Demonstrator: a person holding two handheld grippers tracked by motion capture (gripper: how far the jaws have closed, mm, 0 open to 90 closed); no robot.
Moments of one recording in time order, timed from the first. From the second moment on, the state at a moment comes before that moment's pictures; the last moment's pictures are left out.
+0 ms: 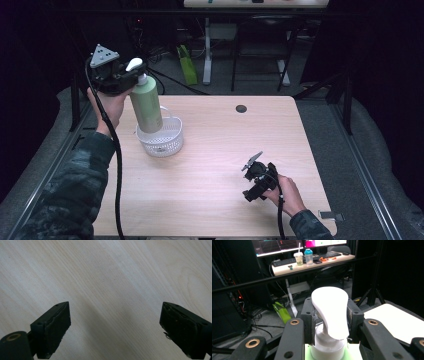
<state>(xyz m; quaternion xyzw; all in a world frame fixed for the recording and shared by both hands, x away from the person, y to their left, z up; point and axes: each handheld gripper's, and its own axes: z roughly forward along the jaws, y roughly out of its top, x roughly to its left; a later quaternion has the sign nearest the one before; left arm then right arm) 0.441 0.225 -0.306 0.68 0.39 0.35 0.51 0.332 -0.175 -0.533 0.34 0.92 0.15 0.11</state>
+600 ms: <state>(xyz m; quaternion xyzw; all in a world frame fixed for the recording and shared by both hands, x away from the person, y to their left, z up) 0.445 0.222 -0.320 0.69 0.40 0.34 0.51 0.331 -0.175 -0.532 0.34 0.92 0.15 0.11</state>
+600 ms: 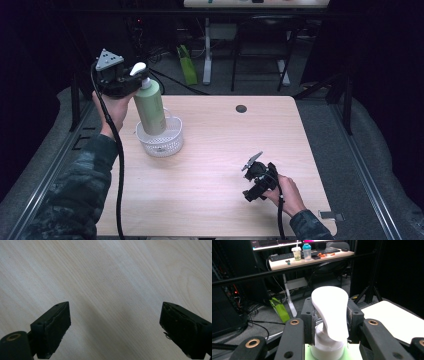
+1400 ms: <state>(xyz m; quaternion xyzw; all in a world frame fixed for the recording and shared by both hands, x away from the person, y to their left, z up) 0.451 0.214 -0.346 0.69 0.40 0.32 0.51 0.331 -0.175 -0.532 0.34 0.92 0.15 0.11</state>
